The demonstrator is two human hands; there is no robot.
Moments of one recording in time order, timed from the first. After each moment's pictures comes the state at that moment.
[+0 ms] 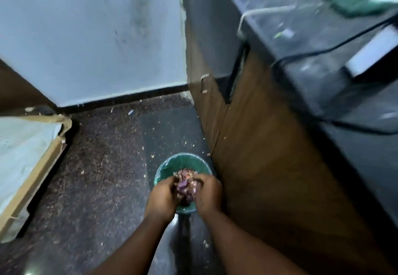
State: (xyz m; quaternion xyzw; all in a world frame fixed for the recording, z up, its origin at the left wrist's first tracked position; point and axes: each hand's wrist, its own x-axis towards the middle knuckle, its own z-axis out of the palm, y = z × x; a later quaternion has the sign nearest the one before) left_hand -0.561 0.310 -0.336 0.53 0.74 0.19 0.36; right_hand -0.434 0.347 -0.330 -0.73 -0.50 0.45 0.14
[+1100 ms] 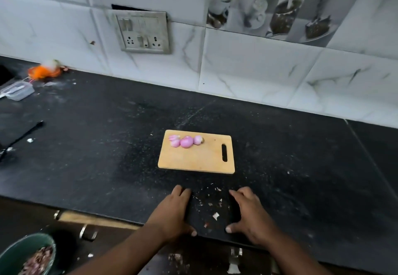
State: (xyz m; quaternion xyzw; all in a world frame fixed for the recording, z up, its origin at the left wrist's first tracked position) left_hand -0.137 -0.079 0.024 0.95 0.12 -0.15 0.25; right_hand -0.016 -0.294 0.043 -0.91 -0.28 0.27 0.14
